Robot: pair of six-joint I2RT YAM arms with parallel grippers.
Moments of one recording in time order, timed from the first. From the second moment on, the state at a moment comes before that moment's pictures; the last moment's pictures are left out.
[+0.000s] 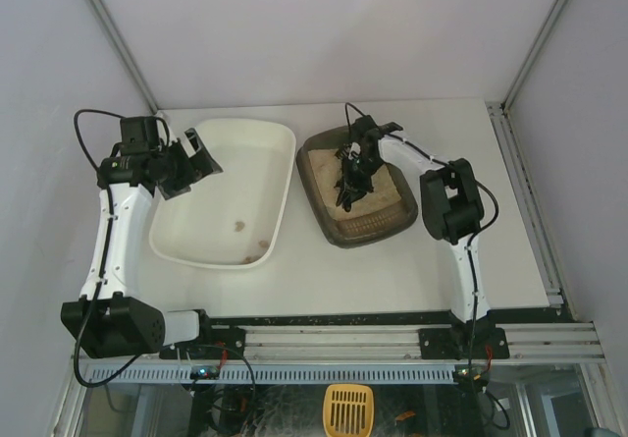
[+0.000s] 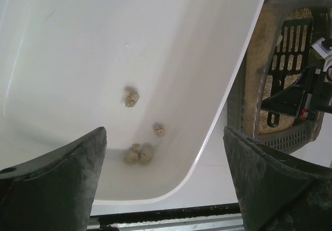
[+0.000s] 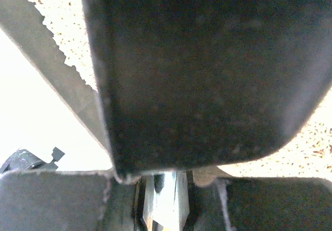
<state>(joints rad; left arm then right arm) 0.09 1.28 1.37 -0.93 0.20 -0.43 0.45 2.26 1.88 -1.03 -0.47 0.46</state>
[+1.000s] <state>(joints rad) 0.09 1.26 1.37 -1.03 0.14 -0.39 0.34 1.98 1.41 -0.66 -0.64 0.49</state>
